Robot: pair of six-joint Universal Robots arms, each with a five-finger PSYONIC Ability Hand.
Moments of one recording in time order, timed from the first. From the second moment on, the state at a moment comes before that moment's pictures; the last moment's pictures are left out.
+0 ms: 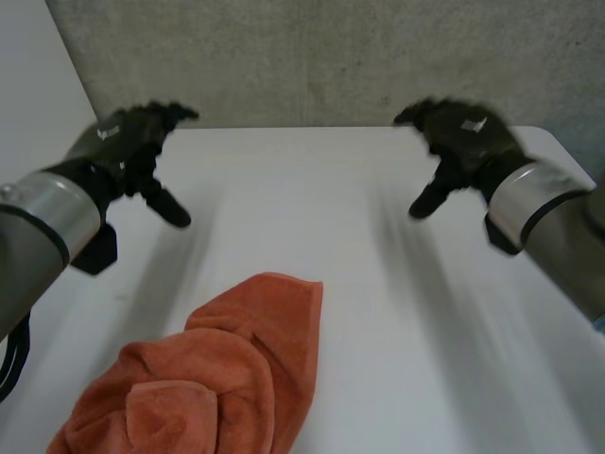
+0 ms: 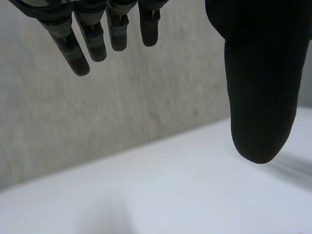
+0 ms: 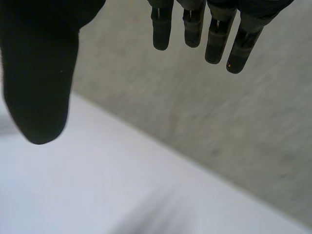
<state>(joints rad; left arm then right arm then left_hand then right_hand) 4.36 -1.64 -1.52 3.05 -1.48 3.08 1.96 -1.35 1.41 0.03 1.39 3.04 0.18 0.19 0.19 0.19 0.03 0.21 0.22 0.21 0.23 0.07</state>
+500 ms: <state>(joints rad) 4.49 -1.64 -1.81 2.92 -1.48 3.34 2.37 -0.97 1.29 0.14 1.36 3.37 0.25 0.25 0.25 0.25 0.07 0.21 0.22 0.21 0.23 0.07</state>
